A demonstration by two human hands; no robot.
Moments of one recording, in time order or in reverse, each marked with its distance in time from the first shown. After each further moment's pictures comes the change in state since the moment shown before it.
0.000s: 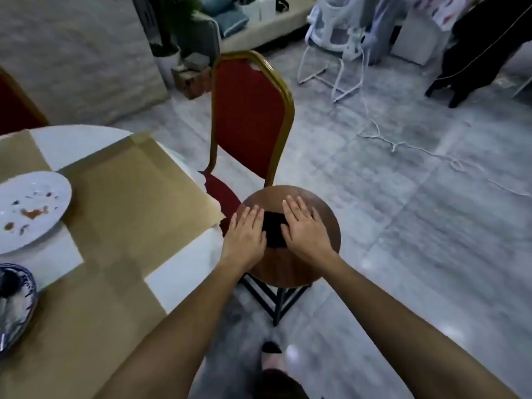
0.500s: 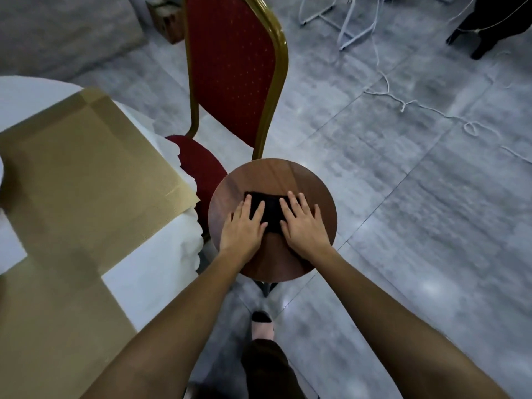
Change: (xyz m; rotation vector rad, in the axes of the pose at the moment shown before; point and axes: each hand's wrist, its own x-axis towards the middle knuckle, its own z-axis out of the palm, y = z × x) left_hand 0.043 0.019 0.073 -0.029 -0.213 -0.080; right_hand 0.022 0.055 0.069 0.005 -0.222 0.043
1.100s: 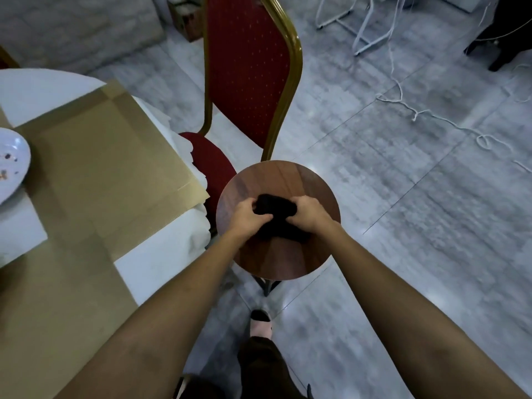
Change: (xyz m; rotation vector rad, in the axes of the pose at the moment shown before) left_hand 0.015 0.001 -0.036 -0.897 -0.078 -0.427; right_hand 0.035 0.006 -0.043 0.376 -0.181 0.089
